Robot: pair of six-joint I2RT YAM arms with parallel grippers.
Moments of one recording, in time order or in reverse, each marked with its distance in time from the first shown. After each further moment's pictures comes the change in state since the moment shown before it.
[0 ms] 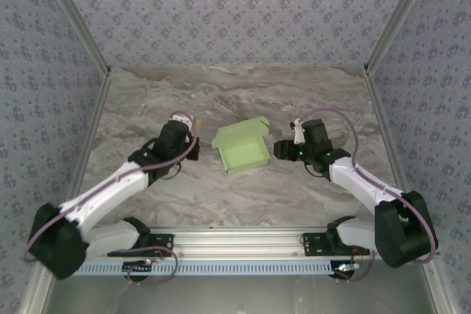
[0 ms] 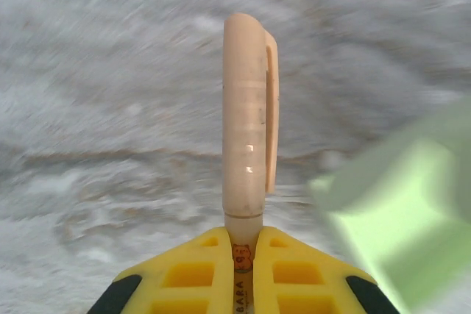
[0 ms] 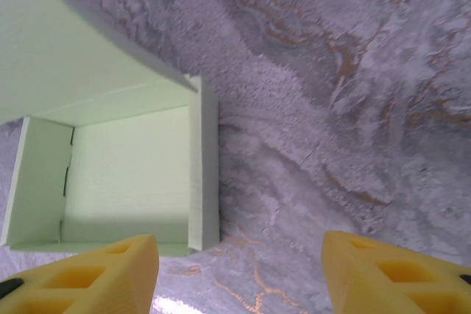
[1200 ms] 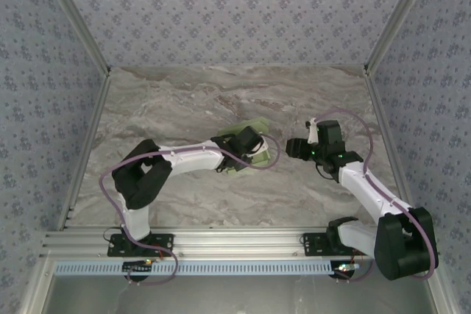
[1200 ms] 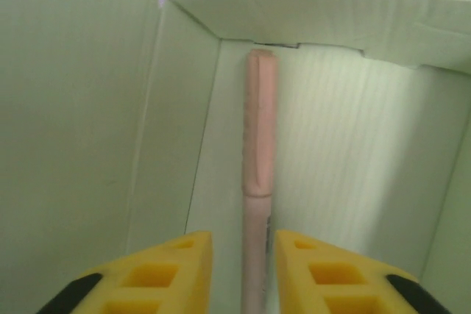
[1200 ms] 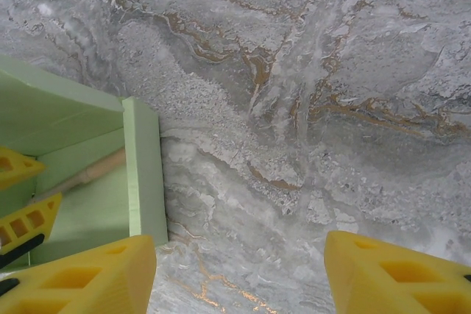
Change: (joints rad) left arm -0.287 0.790 0.454 -0.022 -0.150 0.653; right arm -0.121 -0.092 -0.027 -0.072 0.001 -0.006
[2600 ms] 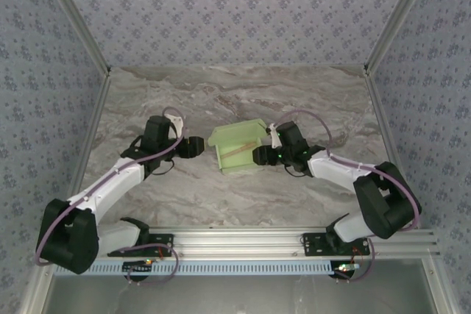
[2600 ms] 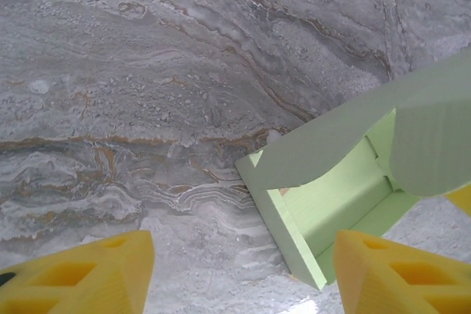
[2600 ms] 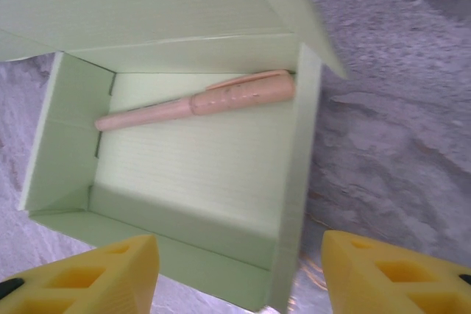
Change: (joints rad) left arm 0.573 -0.678 -0.517 0.145 0.622 -0.607; right arm 0.307 0.298 0.078 0.180 0.002 0.065
